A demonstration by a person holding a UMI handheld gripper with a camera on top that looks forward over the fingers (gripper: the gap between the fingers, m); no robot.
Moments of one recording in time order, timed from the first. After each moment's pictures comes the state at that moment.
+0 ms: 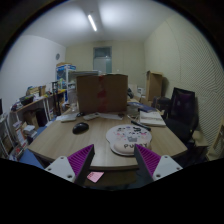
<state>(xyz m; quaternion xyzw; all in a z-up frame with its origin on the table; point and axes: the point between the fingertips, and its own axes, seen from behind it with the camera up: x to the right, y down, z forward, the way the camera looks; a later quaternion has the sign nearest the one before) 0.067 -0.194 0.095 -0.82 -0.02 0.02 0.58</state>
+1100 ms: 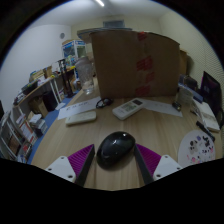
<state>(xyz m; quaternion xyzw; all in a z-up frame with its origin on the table) -0.149 0.068 -0.009 -0.89 -0.06 0.09 0.44</state>
